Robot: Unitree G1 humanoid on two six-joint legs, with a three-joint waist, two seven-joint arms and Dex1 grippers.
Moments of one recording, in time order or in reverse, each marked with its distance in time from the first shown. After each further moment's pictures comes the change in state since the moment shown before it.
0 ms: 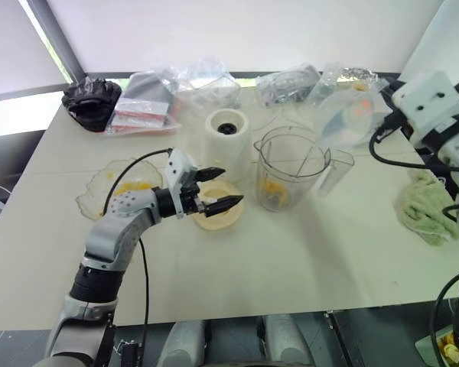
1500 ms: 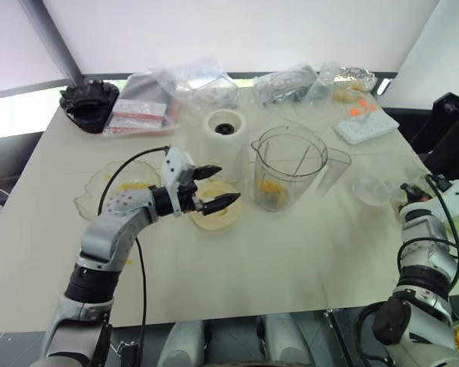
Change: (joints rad) left arm 0.007 0.028 0.004 -0.035 -0.005 0.024 0.031; right arm 0.030 0.451 -0.545 0.743 0.378 -0.070 -0.437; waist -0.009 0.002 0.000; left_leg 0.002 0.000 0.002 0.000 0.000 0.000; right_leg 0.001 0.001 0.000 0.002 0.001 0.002
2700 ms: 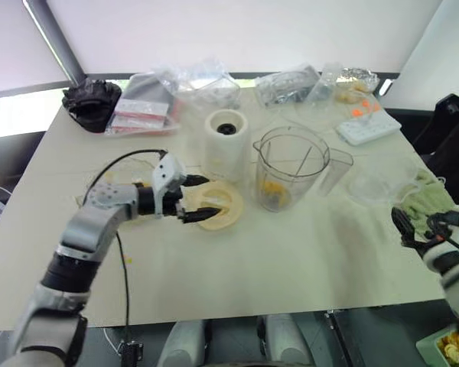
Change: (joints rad) left arm -0.097 0.220 -0.082 0.191 0.102 -0.136 -0.266; right arm 0.754 -0.183 0.074 -1.050 0.284 0.475 0.187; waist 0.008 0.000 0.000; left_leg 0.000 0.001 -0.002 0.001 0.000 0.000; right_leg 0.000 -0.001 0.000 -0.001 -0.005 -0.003
